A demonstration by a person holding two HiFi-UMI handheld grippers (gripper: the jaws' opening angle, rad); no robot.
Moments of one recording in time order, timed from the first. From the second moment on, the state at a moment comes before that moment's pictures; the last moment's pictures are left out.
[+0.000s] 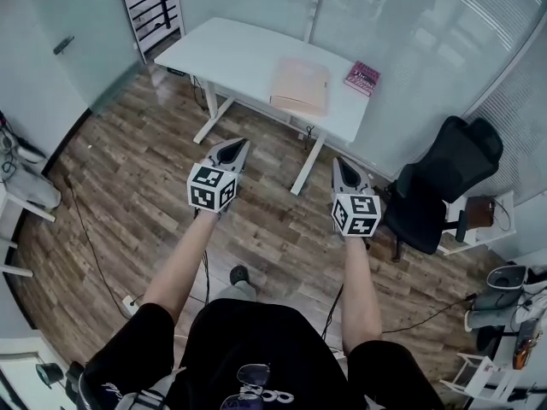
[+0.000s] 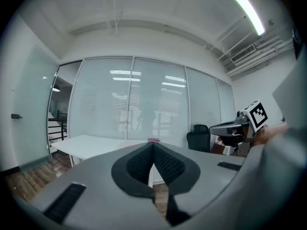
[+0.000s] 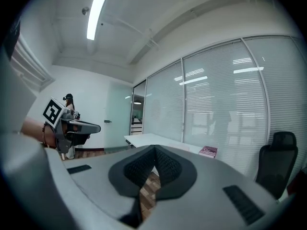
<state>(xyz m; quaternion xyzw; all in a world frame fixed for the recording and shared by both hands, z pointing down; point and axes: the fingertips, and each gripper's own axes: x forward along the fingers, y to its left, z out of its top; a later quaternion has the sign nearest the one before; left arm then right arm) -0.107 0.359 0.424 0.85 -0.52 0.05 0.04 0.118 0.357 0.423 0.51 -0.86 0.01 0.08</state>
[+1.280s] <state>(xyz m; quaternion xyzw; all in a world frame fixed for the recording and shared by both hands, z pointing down) -0.143 0.156 0.443 0.87 -0.49 0.06 0.04 0.087 0.159 0.443 0.53 -0.84 0.03 0.06</state>
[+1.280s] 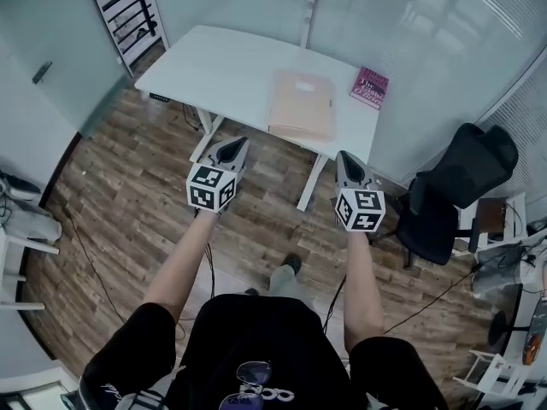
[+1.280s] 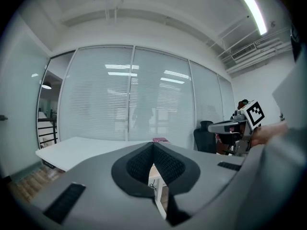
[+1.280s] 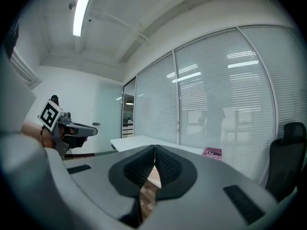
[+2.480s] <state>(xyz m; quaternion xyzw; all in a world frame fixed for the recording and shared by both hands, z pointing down) -0.094 0.015 0.465 0.84 -0.53 0.09 0.05 0.136 0.005 0.464 0.49 -0.87 0.05 0.07</state>
